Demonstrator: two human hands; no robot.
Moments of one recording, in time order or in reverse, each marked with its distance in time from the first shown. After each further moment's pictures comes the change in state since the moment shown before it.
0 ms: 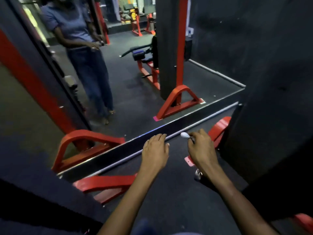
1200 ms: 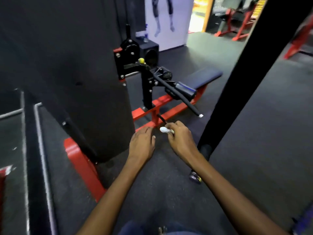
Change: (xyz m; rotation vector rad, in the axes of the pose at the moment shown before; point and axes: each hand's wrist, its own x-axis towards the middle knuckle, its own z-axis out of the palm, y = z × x) left_hand 0.167 0.158 0.134 -0.325 -0.615 1.556; right_hand 0.017 0.029 -0.012 -0.446 0.801 1.102
